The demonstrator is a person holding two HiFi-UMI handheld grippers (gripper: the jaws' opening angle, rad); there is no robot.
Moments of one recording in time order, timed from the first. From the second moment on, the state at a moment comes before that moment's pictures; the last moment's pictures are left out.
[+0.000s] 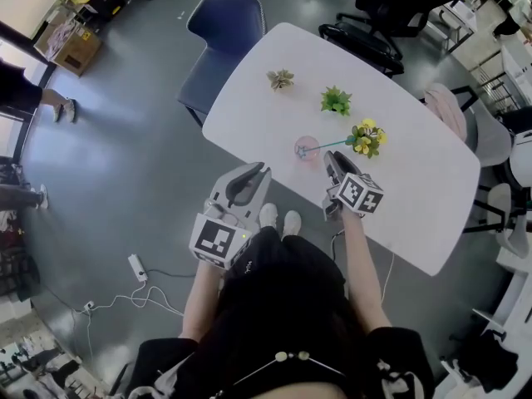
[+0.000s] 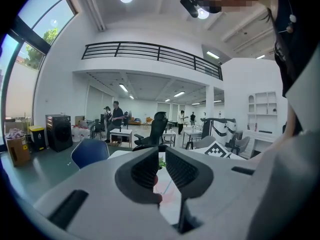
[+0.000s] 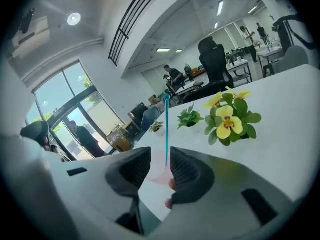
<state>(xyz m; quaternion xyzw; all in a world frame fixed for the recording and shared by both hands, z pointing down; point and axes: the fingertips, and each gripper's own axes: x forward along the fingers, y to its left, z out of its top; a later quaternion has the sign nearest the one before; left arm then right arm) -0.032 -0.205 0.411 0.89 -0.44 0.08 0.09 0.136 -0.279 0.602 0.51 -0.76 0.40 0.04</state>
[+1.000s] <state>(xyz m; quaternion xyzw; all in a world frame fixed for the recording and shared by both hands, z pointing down) -0.046 -0.210 0.422 0.89 -0.44 0.09 0.08 0.127 -0.309 0.585 0.55 -0.77 0.32 0.09</state>
